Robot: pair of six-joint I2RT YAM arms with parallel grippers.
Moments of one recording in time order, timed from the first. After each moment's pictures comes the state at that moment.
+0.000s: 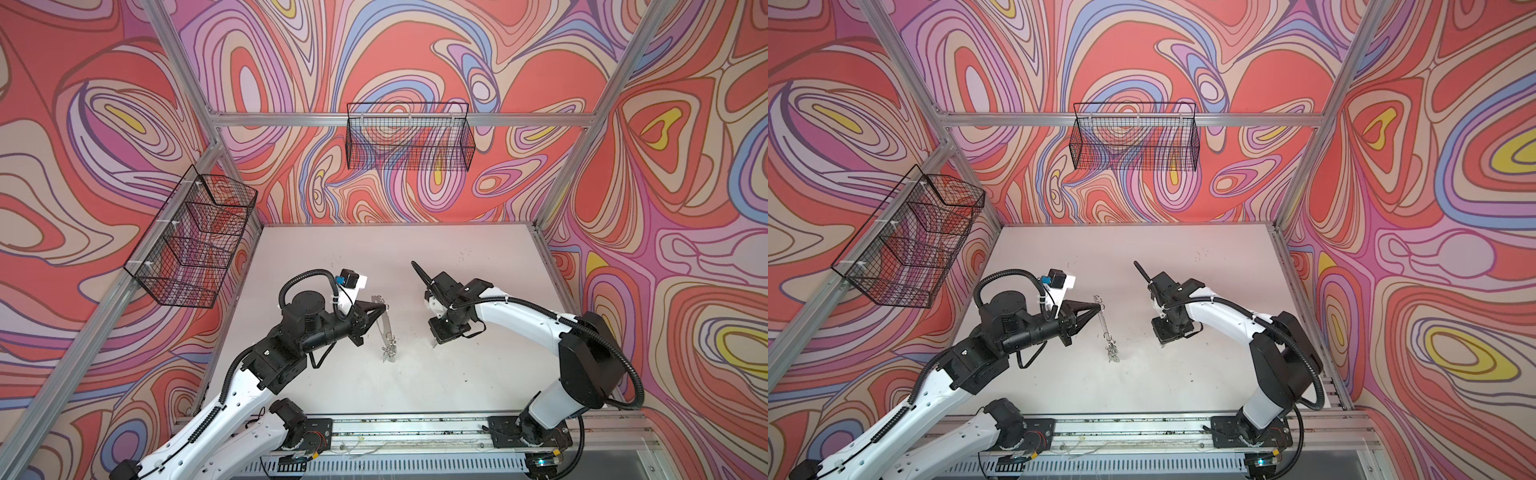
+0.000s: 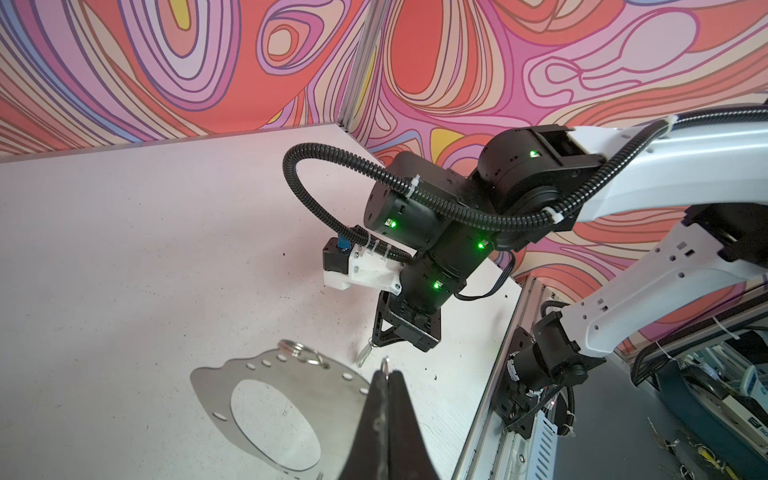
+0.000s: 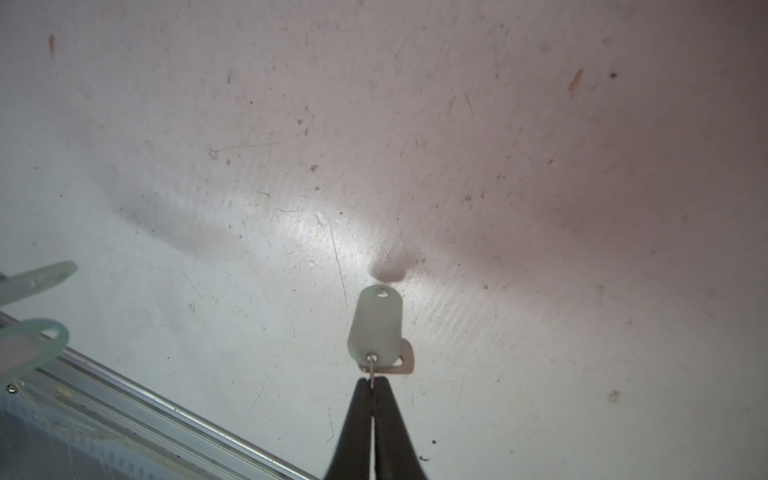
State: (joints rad) left arm -0.65 0.77 0.79 -0.28 0.34 -0.34; right arm 0.65 1.63 1.14 -0.92 -0.14 0.27
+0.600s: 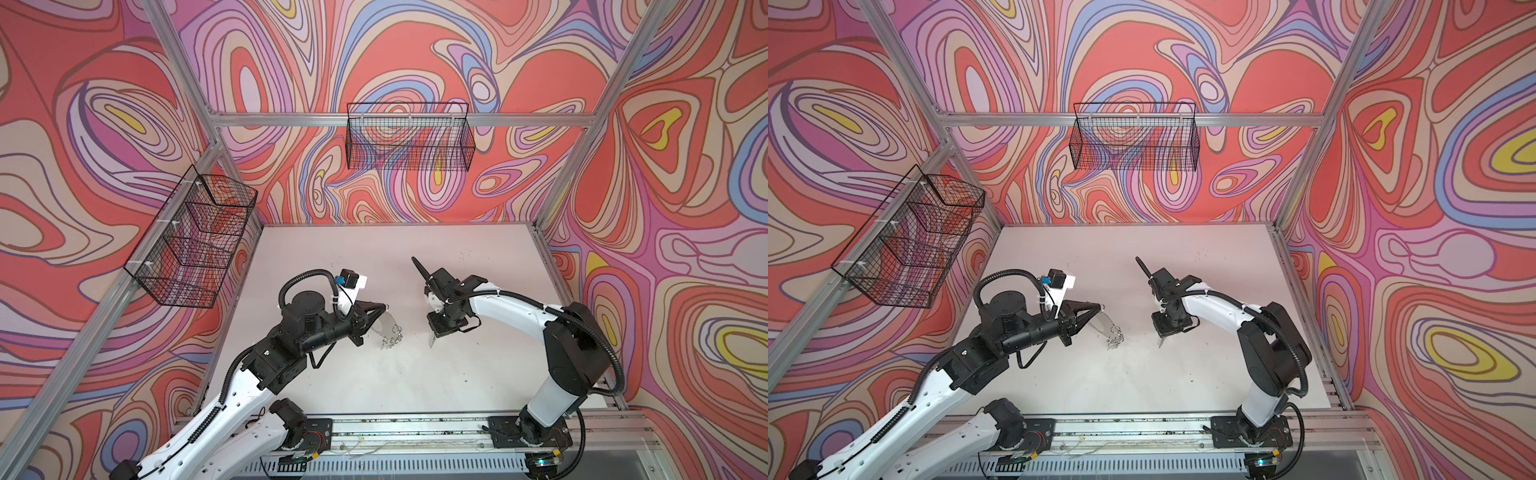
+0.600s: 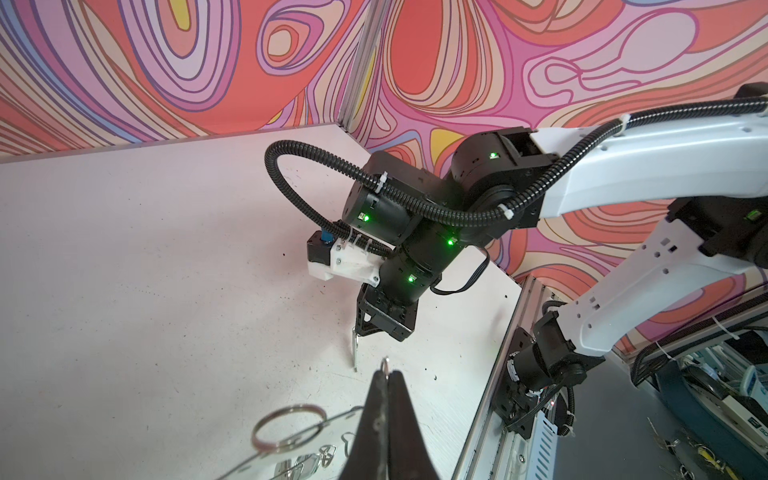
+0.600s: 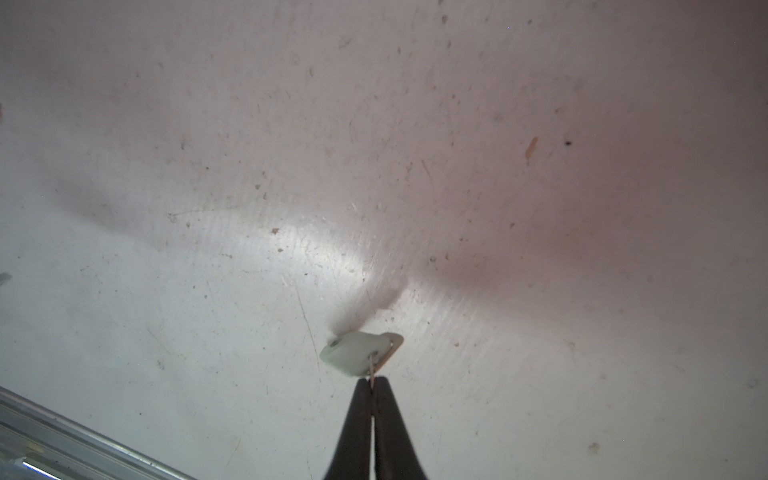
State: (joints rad) left arm -0.65 0.77 0.79 -0.28 0.34 -0.34; right arm 0.61 1.72 1.17 -0.87 -0.12 0.26
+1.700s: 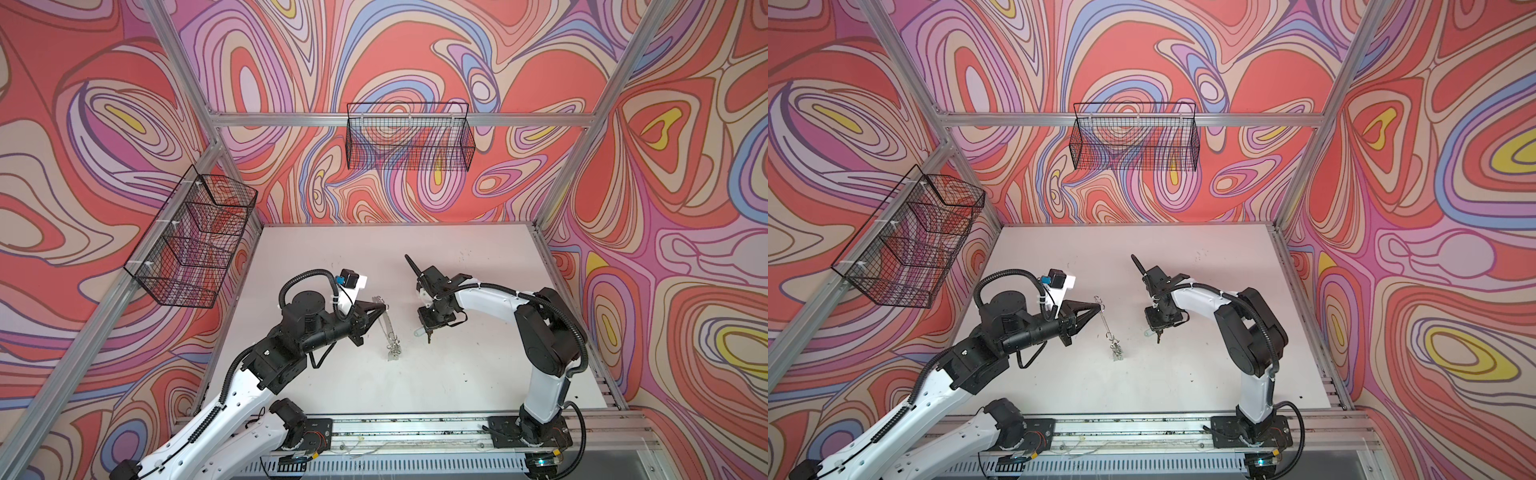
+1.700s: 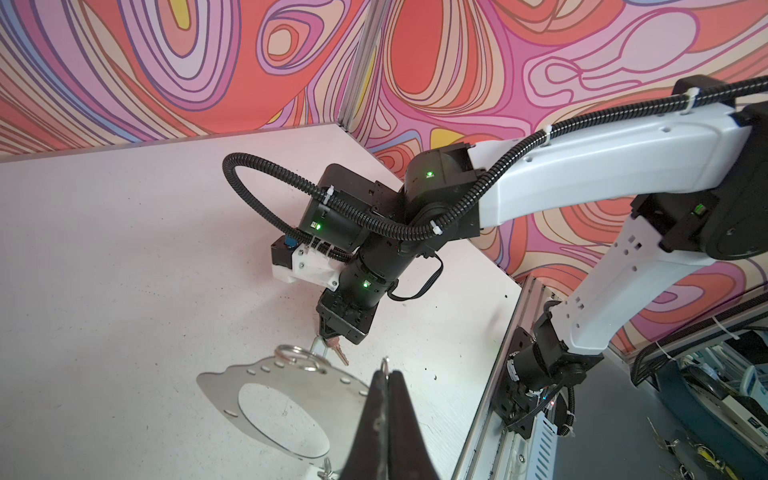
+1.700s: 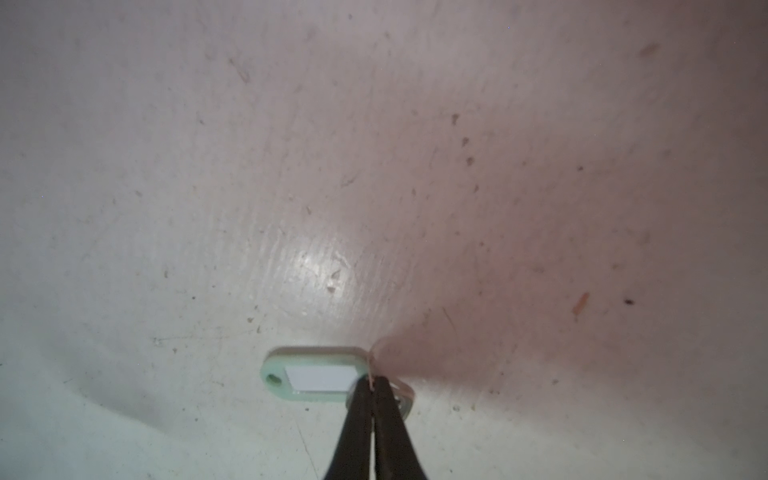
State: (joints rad) left arm -0.65 0.77 0.79 -0.28 0.34 -0.34; right arm 0.60 1.88 1.23 -0.73 -0.14 0.28
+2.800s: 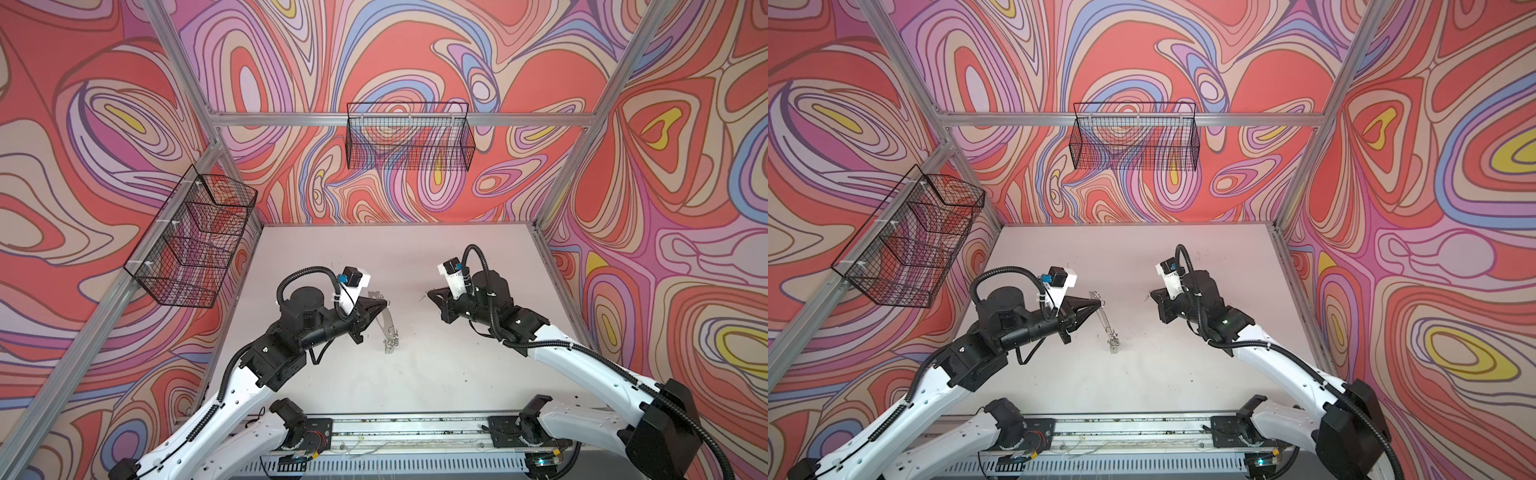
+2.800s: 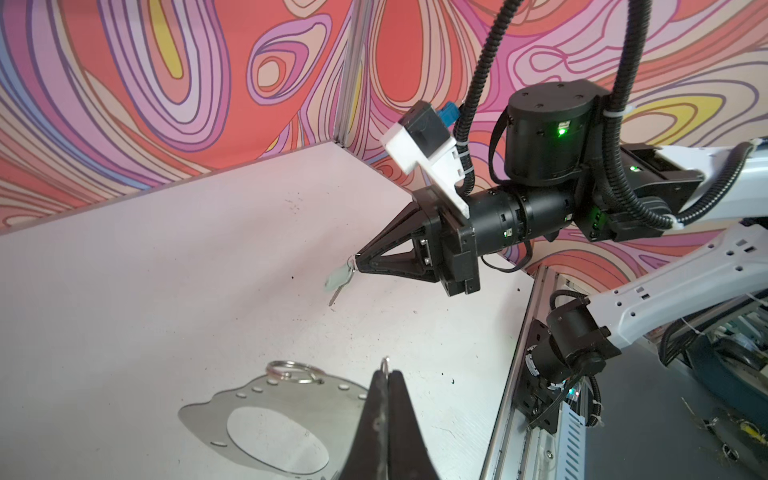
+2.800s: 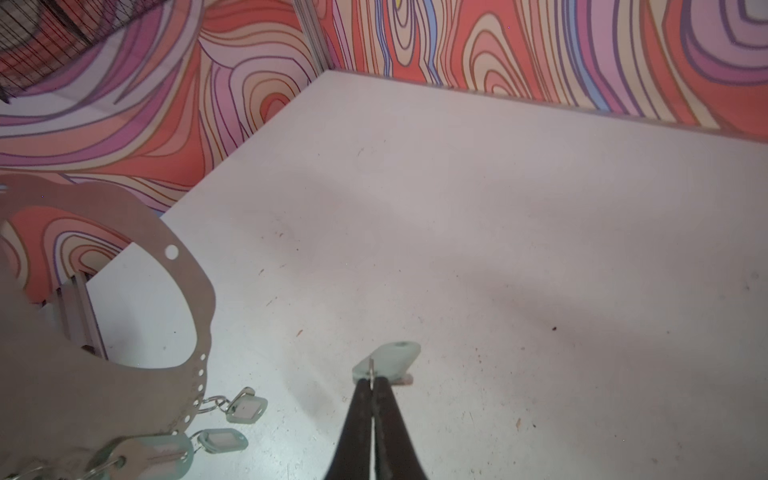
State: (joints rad) left arm -0.65 0.79 0.84 -0.29 0.37 -0.19; right arm 0.60 1.12 0.81 -0.10 -0.22 0.17
